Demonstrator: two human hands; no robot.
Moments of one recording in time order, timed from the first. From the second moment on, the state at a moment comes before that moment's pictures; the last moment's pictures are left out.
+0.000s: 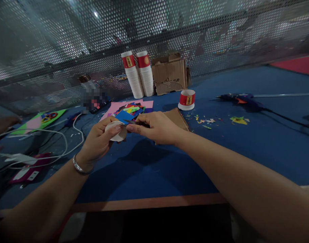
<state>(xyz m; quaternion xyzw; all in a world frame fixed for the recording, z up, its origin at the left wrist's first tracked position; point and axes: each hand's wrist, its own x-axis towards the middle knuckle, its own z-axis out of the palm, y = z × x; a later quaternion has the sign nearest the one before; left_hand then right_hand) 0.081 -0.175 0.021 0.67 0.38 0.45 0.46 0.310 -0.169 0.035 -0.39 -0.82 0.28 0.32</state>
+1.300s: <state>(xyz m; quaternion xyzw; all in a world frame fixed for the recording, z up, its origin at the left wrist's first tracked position) 0.084 -0.184 0.025 0.67 0.38 0.42 0.48 0.319 -0.161 0.034 -0.30 -0.87 0.23 0.32</state>
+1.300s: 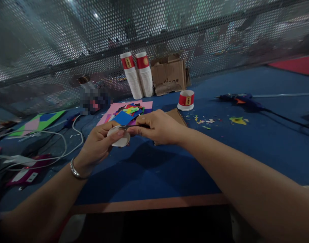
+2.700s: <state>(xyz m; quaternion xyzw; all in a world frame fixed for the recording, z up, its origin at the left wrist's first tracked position) 0.079 -0.177 0.028 0.58 0.30 0.30 0.70 0.320 -0.161 0.035 -0.30 -0.87 0.27 0.28</state>
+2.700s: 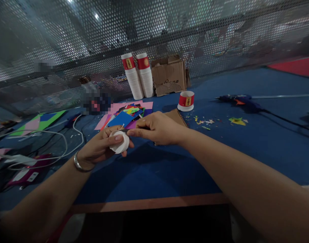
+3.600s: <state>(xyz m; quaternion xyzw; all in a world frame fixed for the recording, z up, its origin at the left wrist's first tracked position) 0.087 -0.166 0.005 0.62 0.42 0.41 0.52 0.330 -0.123 0.011 -0.57 -0.82 0.09 0.06</state>
